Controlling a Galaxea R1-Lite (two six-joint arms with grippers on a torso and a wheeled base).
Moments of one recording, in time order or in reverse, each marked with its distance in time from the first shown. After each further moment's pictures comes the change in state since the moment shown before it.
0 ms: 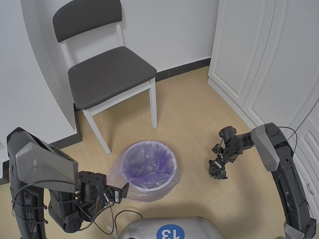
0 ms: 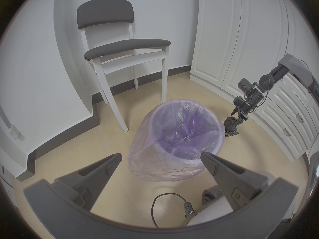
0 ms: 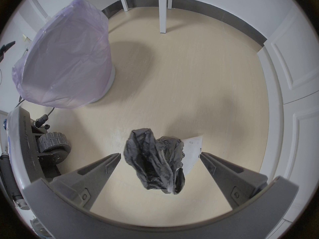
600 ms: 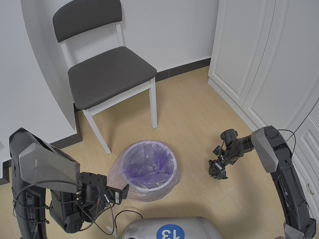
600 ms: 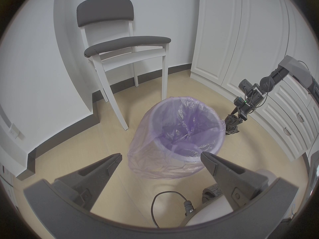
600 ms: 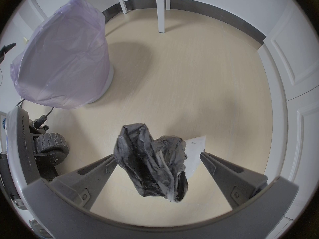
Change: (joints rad) left arm -0.002 0.016 0.001 0.000 0.001 -0.008; right arm -0.013 0.031 0.000 -0.033 0.028 0.001
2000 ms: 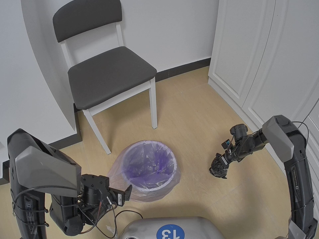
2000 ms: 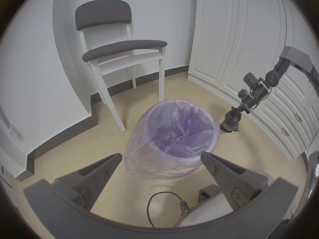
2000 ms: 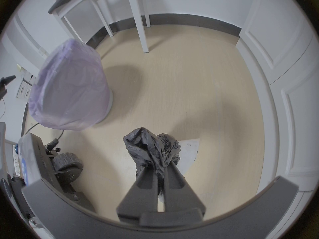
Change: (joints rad) left arm -0.053 -0.028 0.013 0.000 0.034 -0.015; right arm -0.041 -0.251 0.390 -0.237 0.066 0.169
